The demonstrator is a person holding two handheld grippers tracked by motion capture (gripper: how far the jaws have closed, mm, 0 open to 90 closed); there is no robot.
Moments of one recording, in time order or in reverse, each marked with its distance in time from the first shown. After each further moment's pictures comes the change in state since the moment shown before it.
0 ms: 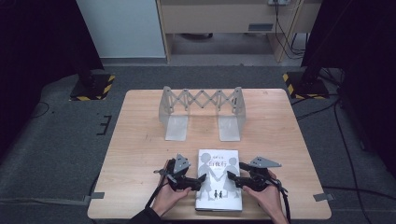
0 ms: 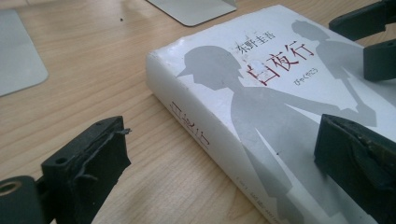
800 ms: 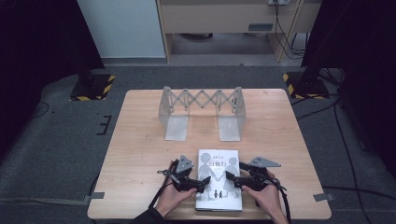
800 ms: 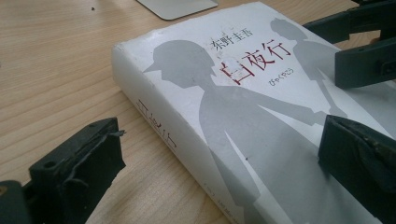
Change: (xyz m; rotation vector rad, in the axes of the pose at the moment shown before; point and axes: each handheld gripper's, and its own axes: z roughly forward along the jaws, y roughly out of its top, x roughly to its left) left arm -0.009 0.000 0.007 0.006 -0.051 -0.027; right arm -0.004 -0.004 0.006 -0.021 0.029 0.038
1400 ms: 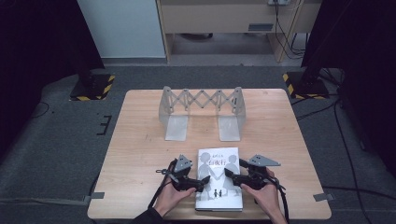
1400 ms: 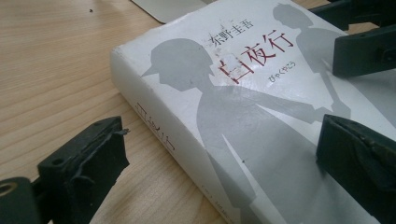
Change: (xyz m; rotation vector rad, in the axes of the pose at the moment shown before) left arm 0.004 0.002 -0.003 -0.004 -0.045 -0.029; right arm 0.008 0.012 -0.002 -0.040 -0.010 -0.042
